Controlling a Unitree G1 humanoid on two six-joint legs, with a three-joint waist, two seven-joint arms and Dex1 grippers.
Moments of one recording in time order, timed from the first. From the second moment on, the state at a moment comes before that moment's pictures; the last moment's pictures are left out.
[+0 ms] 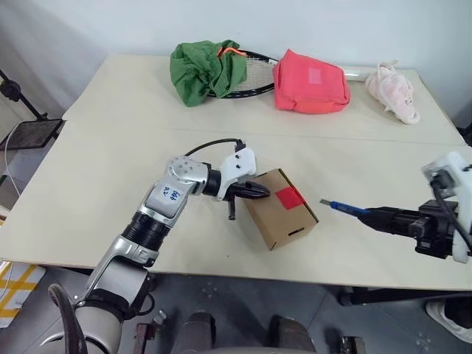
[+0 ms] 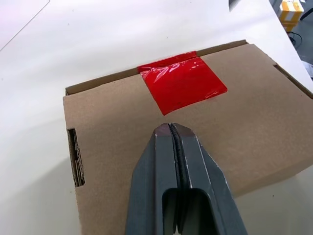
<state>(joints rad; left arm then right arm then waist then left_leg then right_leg) -0.86 0.36 -0.32 0.25 -0.12 0.34 -1.06 0.22 -1.28 -0.83 -0.51 1.88 1.14 0.02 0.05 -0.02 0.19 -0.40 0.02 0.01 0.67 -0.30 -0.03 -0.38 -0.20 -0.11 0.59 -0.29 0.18</state>
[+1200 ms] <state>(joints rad) -0.51 0.66 -0.07 0.04 -0.30 0.45 -1.21 -0.01 -0.88 -0.32 -0.25 0.63 0.44 0.87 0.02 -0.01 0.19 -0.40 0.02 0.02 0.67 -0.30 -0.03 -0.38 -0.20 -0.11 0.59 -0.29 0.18</state>
